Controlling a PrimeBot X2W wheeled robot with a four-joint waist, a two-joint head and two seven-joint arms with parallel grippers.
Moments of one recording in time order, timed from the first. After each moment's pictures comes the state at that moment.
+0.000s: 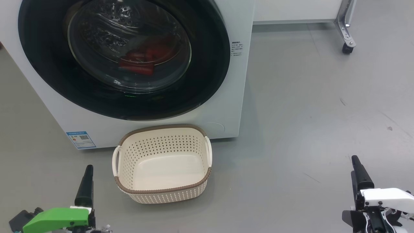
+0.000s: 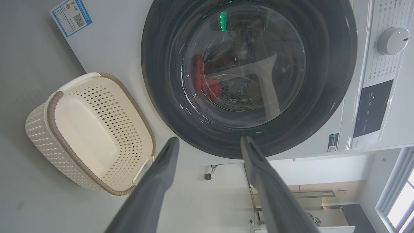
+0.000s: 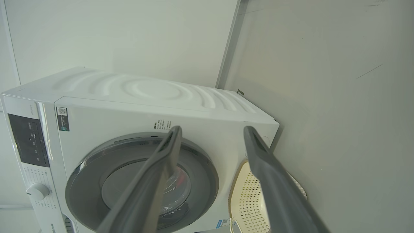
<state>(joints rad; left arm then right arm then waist) -0.02 0.04 -0.03 0.25 -1.56 -0.12 -0.02 -0.01 -0.07 -0.05 0.31 1.50 0.12 0.00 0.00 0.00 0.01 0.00</state>
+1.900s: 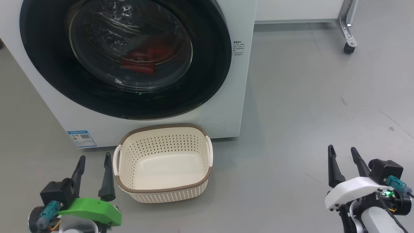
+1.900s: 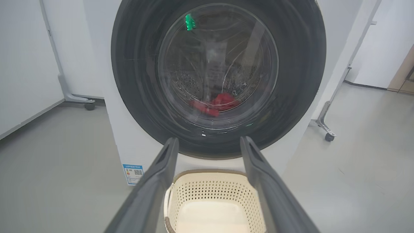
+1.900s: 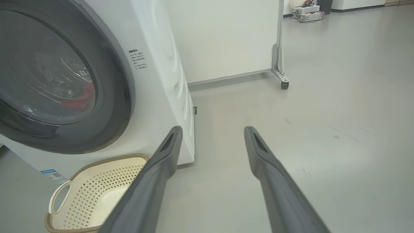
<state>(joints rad) -0.06 0.14 -0.20 0.22 -0.54 0.01 -0.21 -0.08 -0.24 0.27 0.34 0.62 -0.05 -0.21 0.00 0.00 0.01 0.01</state>
